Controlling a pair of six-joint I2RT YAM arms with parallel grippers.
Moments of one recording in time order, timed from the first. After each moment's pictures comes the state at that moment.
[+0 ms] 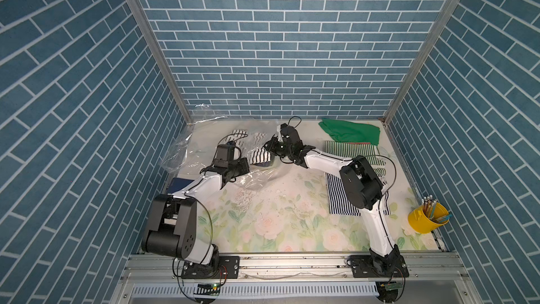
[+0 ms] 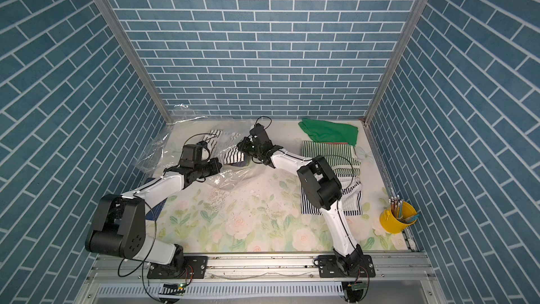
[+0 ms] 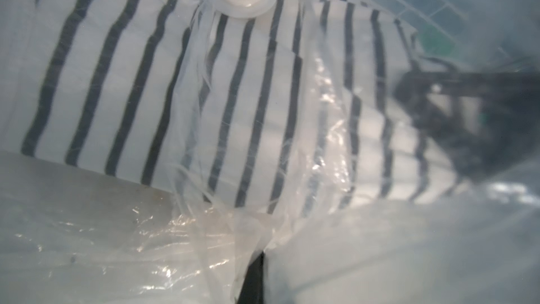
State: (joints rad) left arm -0.17 1.49 0.81 -0.12 0.23 -0.44; right arm 0.76 2.17 1.64 0.10 -0.25 0.96
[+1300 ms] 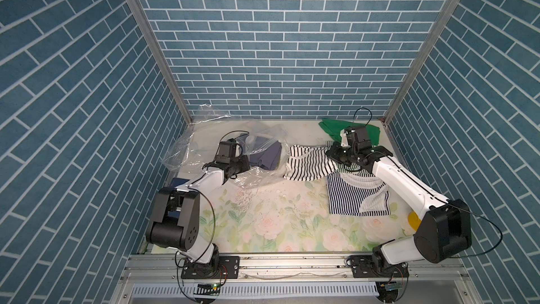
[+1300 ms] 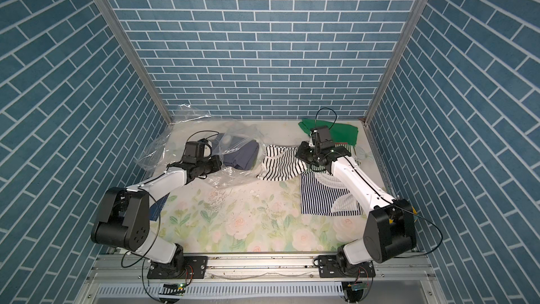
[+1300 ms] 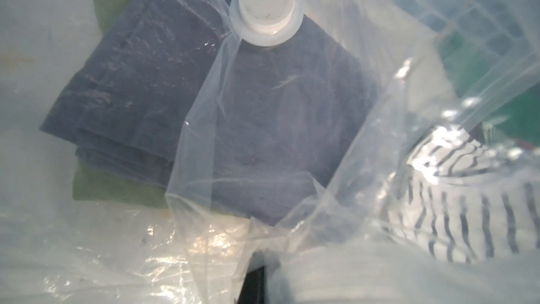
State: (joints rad) left arm -0.18 1.56 0.89 -0.15 0.17 -0.44; right arm 0.37 1.47 1.22 -0.56 -0.19 0.68
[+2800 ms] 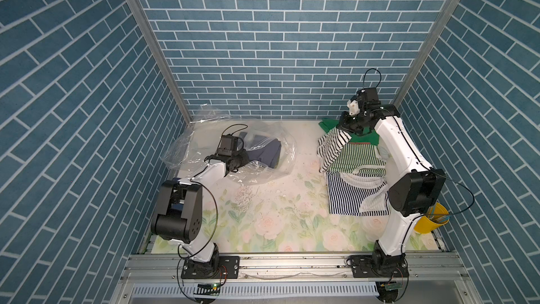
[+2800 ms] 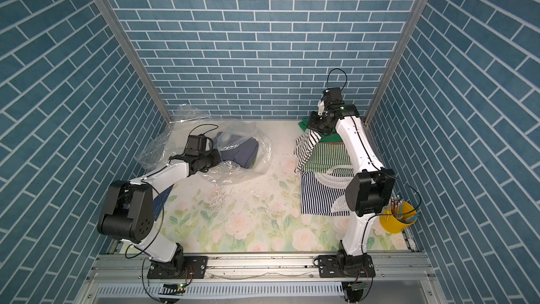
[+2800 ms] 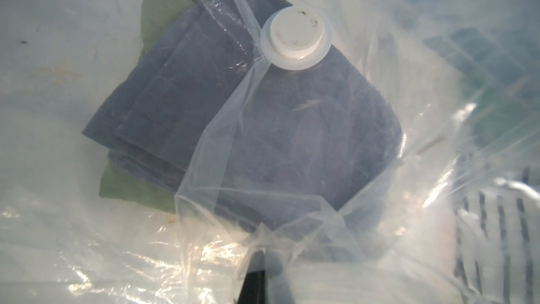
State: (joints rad) left arm -0.18 1.62 1.00 -0.22 0.09 -0.55; right arm 0.23 1.89 1.99 -1.03 -0.27 0.40
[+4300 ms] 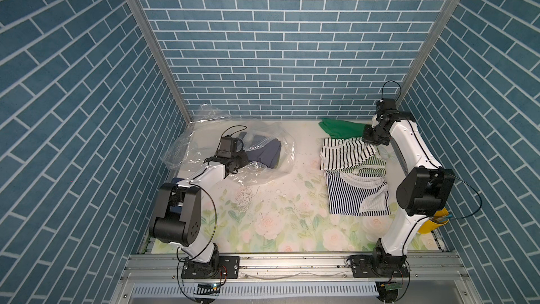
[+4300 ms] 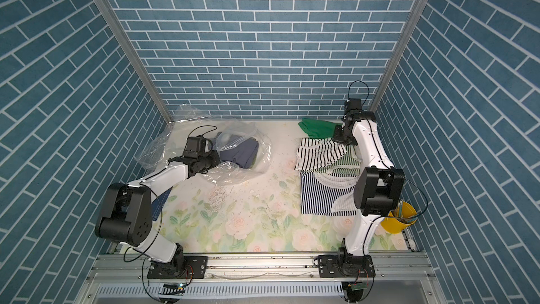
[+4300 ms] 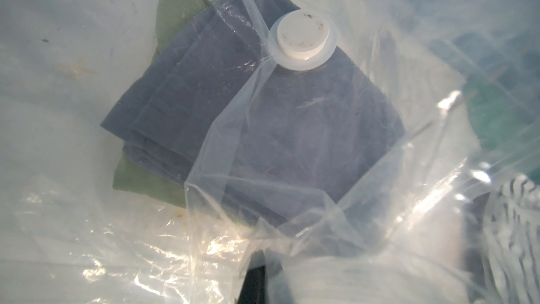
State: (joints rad) left arm -0.18 1.59 0.97 -0.20 0.07 -0.55; right arm 0.01 1.87 1.84 -1.10 0.02 0.23
